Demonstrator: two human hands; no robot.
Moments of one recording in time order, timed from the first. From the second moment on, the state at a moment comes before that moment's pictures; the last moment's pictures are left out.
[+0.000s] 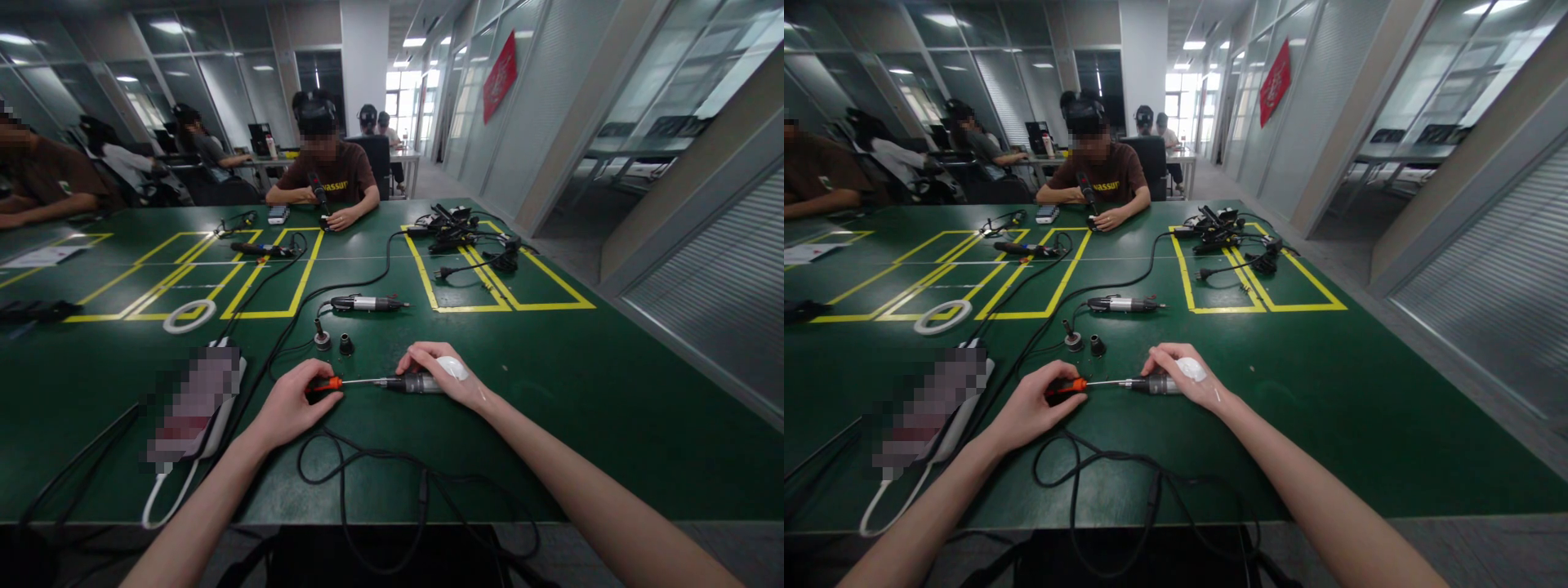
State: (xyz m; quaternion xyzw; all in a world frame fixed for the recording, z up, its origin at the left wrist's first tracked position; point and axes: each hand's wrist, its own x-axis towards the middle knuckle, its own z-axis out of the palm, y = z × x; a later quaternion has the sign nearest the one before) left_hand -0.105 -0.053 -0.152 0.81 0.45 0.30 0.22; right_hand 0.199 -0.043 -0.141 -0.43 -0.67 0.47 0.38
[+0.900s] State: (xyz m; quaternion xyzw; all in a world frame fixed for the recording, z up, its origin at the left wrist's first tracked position) left_hand -0.108 -0.049 -0.157 0.82 0.44 0.31 0.22; right_hand 0.199 -0.042 -0.142 -0.43 -0.67 0.46 0.38
